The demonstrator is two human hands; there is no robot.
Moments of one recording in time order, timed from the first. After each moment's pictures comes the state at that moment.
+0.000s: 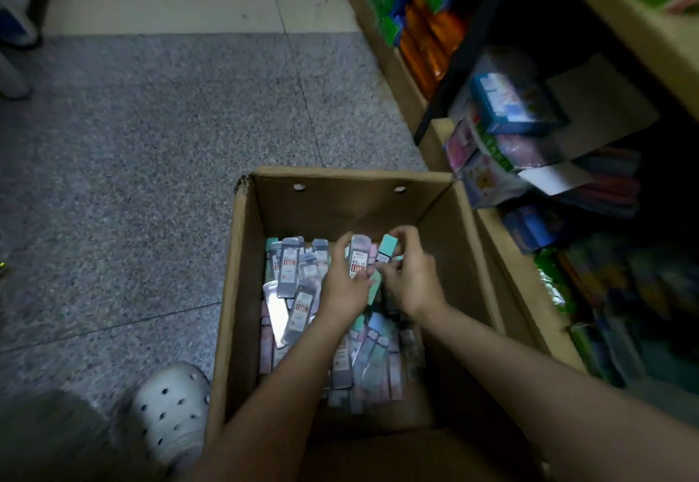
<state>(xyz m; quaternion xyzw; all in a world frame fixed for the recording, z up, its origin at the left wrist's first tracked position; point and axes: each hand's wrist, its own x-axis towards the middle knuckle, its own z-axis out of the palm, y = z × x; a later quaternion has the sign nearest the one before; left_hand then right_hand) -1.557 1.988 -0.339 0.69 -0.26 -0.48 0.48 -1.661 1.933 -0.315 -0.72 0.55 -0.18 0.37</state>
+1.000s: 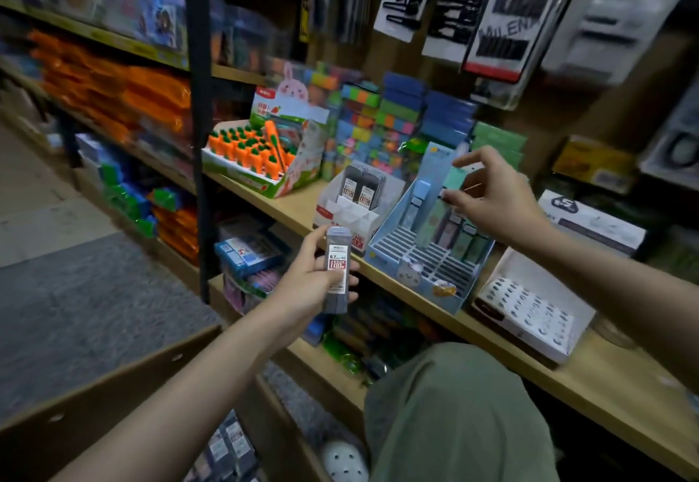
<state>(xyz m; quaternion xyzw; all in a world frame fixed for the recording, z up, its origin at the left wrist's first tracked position) -1.718 1.925 -0.066 0.31 -0.50 -0.67 0.46 -1.953 1.957 0.067 -0.65 0.65 -0.38 -0.01</state>
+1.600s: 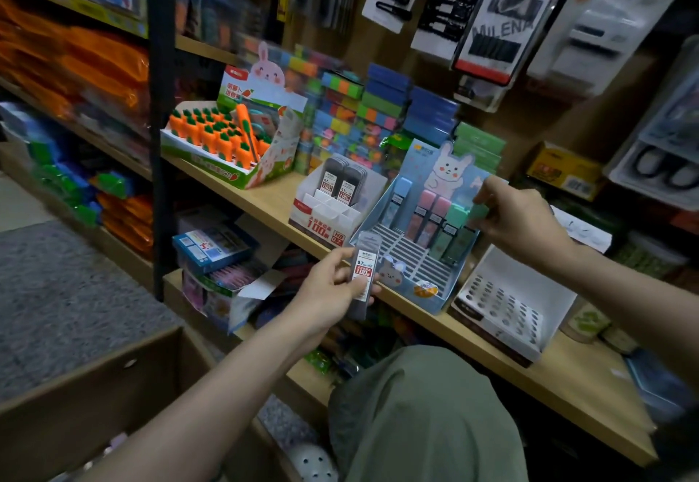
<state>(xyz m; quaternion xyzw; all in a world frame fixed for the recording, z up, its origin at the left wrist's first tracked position) -1.758 1.929 -0.078 0.27 -0.53 -0.69 0.42 -2.014 1.966 0.056 -0.67 0.69 -0.16 -0.21</state>
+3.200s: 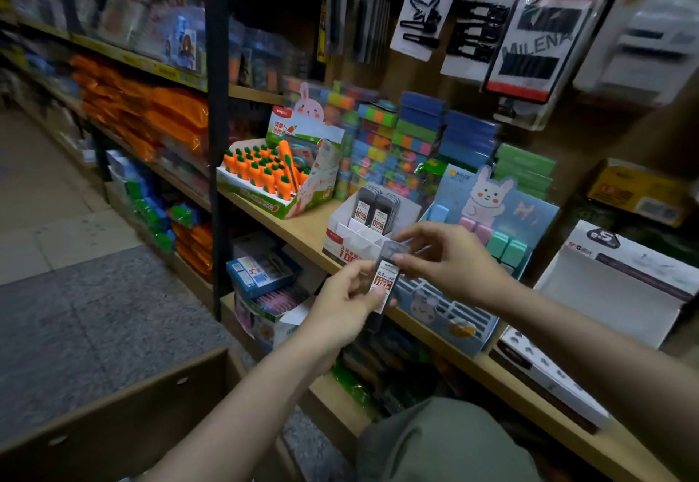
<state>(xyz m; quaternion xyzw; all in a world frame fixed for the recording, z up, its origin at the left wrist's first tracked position) -1.755 1.916 -0.063 0.31 -0.57 -0.60 0.47 -1.915 1.936 0.031 -0.73 0.60 -0.30 0.15</state>
